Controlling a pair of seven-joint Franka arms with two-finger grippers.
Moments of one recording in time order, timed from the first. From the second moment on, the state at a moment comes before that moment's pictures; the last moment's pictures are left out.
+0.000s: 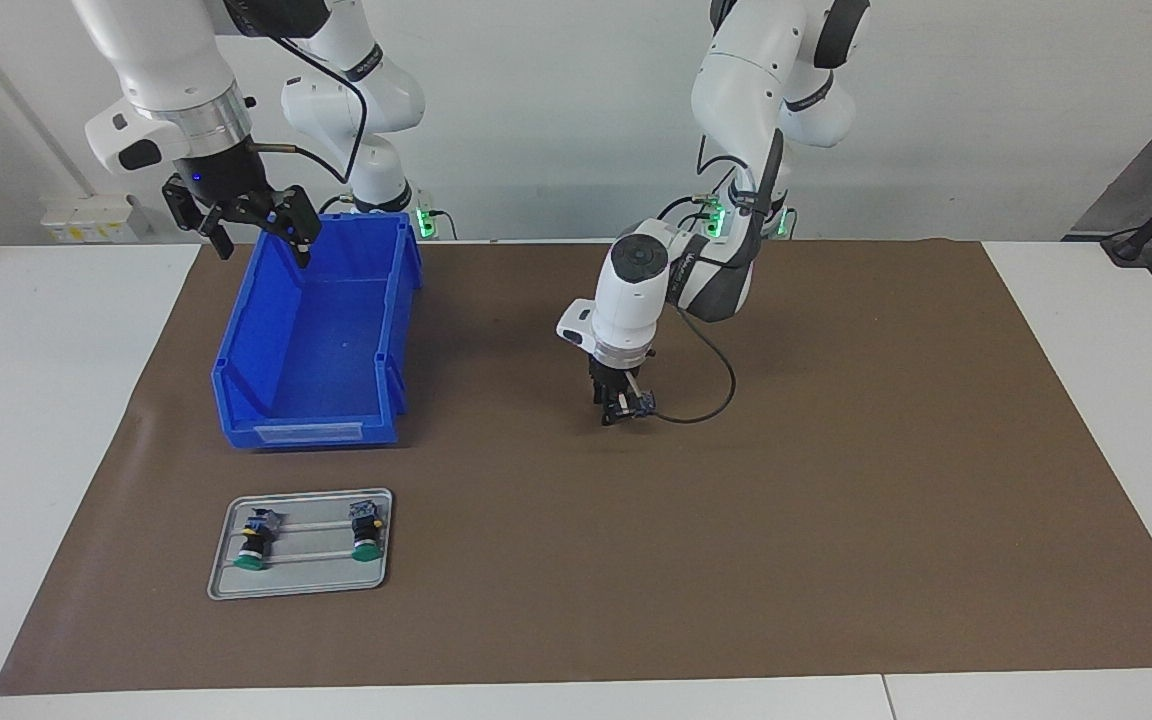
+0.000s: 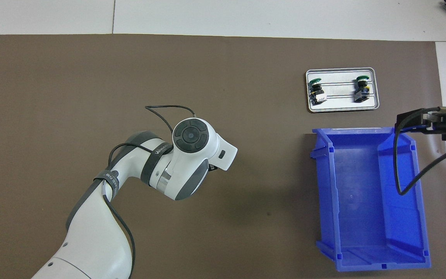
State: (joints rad) left arm -0.65 0.42 -0.01 -1.86 -0.06 2.36 0.74; right arm 0.06 -0.07 -0.02 -1.61 -0.03 1.57 0.20
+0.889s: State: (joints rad) left arm -0.45 0.26 0.00 -1.85 -0.28 2.23 0.91; right arm 0.05 -0.04 -0.03 -1.58 -0.03 1.56 0.19
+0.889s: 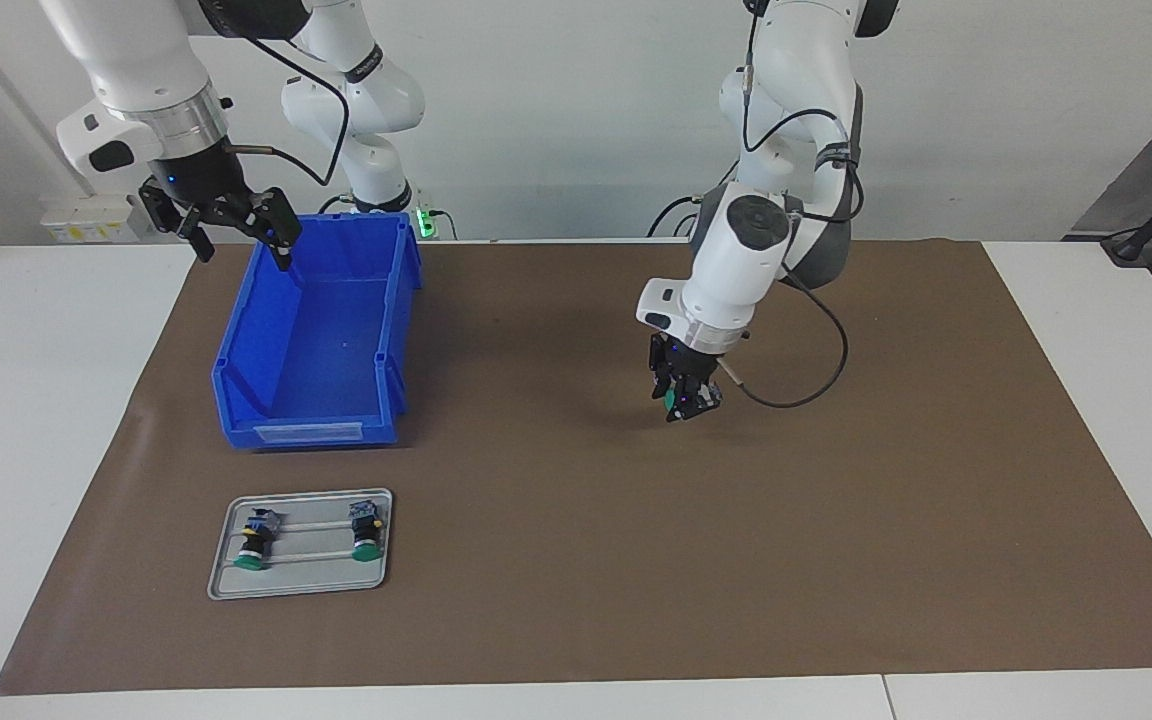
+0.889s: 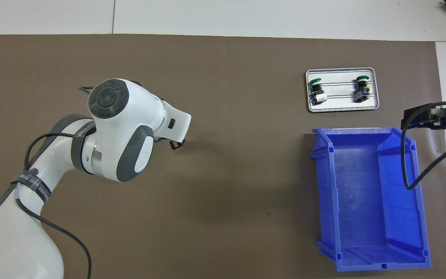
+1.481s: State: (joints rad) left arm -0.29 0.16 0.00 -2.16 -1.16 2.39 1.66; right arm 0.06 -0.04 -0.02 -1.58 -0.03 1.56 0.19
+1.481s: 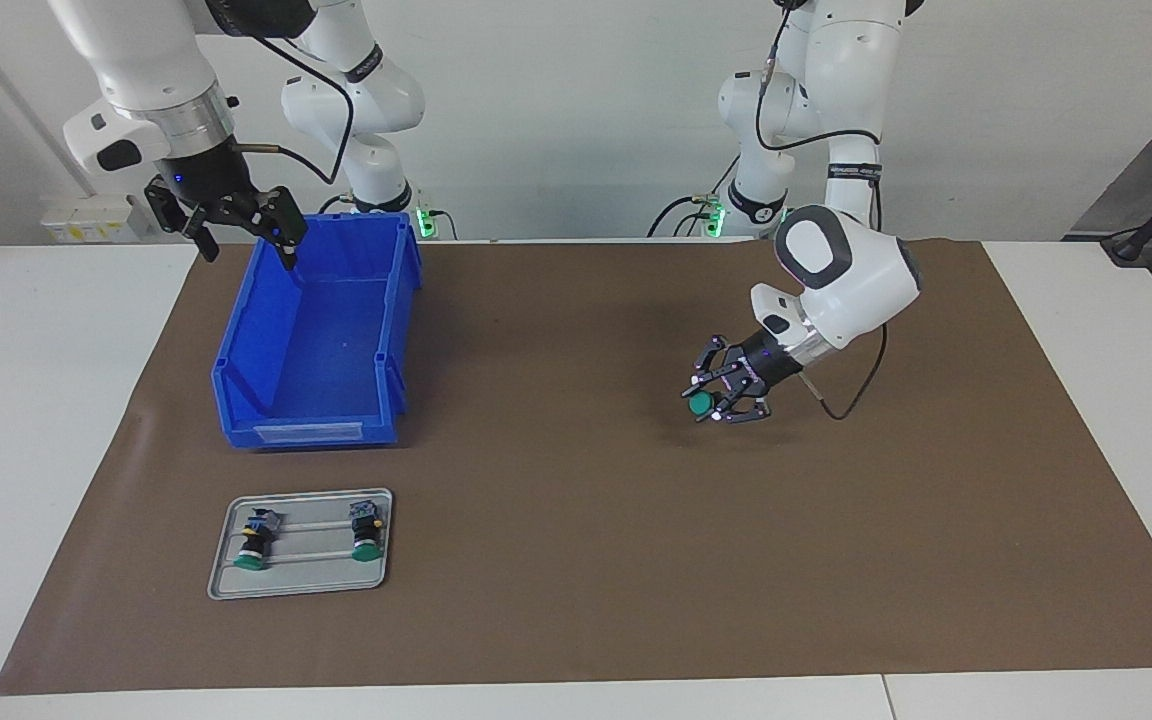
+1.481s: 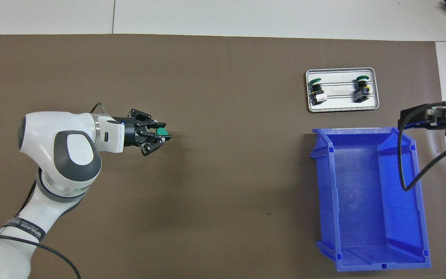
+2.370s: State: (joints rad) left arm -0.36 0.14 -0.02 -2.37 -2.02 2.21 2.37; right arm 0.06 -0.04 -0.02 -1.58 -0.03 1.56 0.19
